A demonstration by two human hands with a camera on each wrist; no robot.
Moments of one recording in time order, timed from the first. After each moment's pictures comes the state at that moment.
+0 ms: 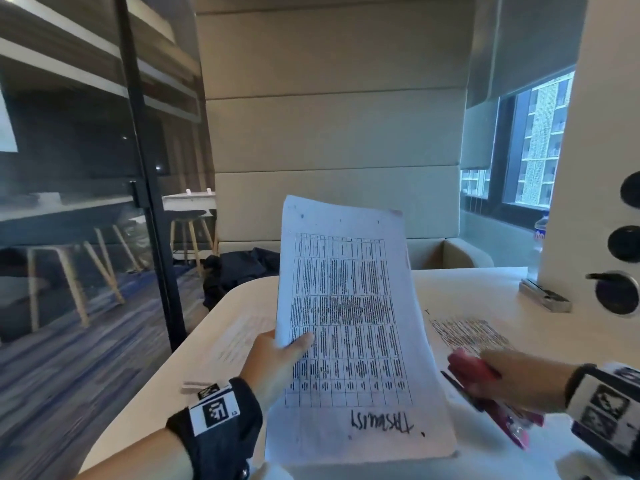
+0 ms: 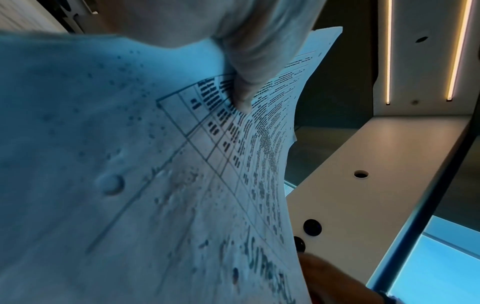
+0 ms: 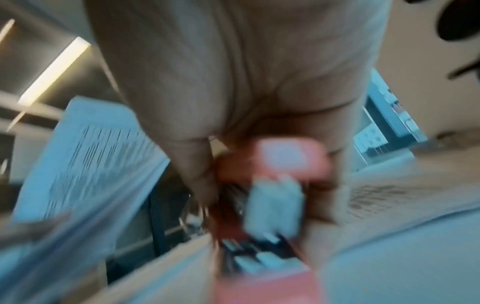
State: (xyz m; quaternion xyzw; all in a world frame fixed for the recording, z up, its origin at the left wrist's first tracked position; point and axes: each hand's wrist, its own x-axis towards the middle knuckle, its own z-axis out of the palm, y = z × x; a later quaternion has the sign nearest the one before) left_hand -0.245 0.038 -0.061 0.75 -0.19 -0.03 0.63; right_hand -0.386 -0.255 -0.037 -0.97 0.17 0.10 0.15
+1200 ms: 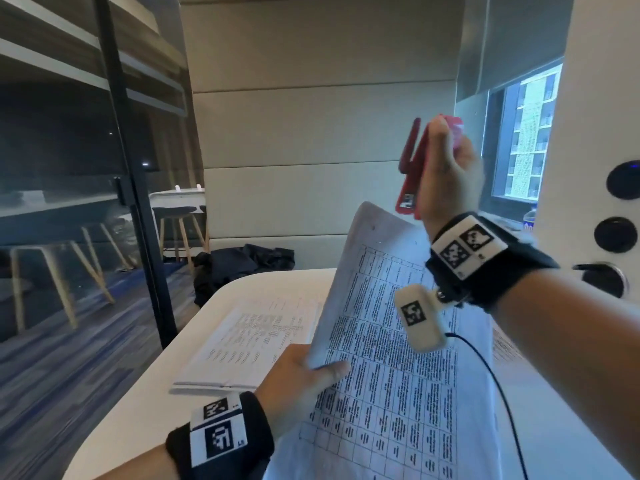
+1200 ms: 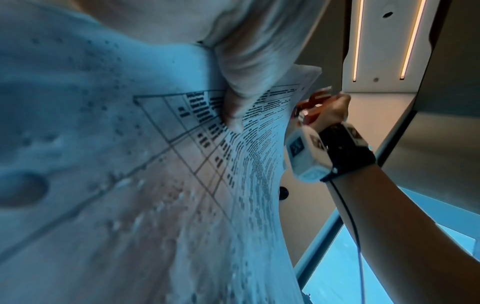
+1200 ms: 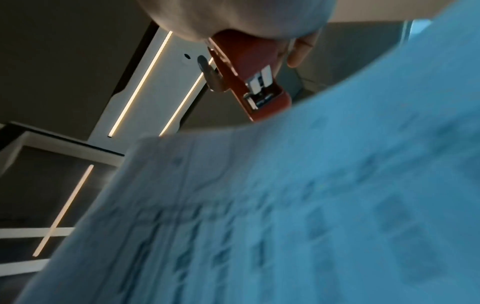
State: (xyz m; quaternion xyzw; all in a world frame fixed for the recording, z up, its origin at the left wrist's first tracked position) left_hand -0.287 0.026 -0.053 0.77 -0.34 -0.12 0.53; right_hand -0.304 -0.173 0.118 -0.60 0.02 -0.59 0.54
